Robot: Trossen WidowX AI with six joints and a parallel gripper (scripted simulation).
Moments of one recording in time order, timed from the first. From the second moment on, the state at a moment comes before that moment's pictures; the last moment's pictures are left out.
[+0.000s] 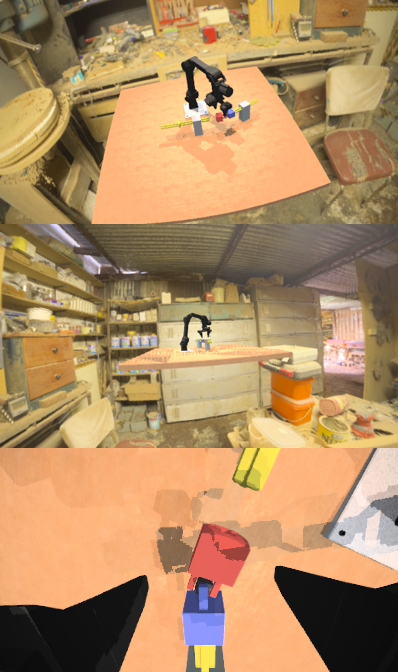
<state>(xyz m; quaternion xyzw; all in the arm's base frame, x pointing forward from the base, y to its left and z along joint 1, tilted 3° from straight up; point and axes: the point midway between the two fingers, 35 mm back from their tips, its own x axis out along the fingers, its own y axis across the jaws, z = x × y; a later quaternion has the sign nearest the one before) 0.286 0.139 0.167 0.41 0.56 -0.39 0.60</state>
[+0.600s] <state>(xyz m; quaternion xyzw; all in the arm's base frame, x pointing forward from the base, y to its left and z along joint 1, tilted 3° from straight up) 0.278 0.137 0.240 0.25 0.62 -0.20 0.72</state>
